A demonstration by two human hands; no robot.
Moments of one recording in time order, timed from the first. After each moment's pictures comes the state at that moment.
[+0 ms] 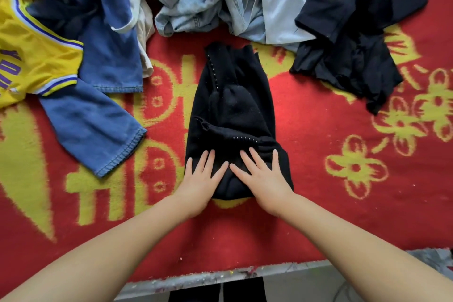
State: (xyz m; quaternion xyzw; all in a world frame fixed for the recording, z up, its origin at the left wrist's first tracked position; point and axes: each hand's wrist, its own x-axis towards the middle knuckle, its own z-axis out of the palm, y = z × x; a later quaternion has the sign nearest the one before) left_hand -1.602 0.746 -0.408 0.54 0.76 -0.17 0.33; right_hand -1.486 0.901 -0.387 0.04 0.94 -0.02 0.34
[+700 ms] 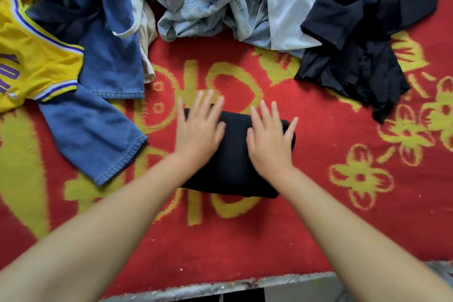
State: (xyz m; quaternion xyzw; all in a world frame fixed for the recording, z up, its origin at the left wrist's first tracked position) left_hand -1.685 0.812 -0.389 0.42 0.90 0.07 0.10; right_hand -1.565 0.932 -0.374 0.30 0.94 -0.12 0.08
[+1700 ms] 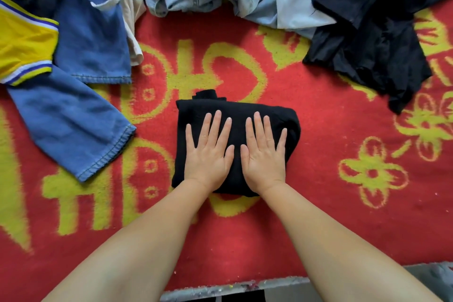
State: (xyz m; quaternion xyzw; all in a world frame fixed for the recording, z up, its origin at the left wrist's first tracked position) left_hand -1.618 0.796 -0.464 0.41 0.90 0.04 0.13; right_hand -1.530 0.909 -0.446 0.27 0.95 -0.07 0.14
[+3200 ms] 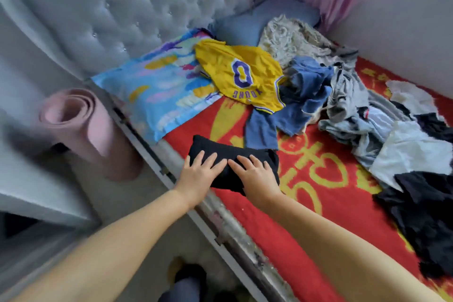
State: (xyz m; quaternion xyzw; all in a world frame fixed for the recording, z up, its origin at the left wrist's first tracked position) left_hand -1.422 0.501 -0.184 0.09 0.99 0.00 0.09; right_hand -1.458 0.682 -0.162 -0.28 0.95 0.04 0.14
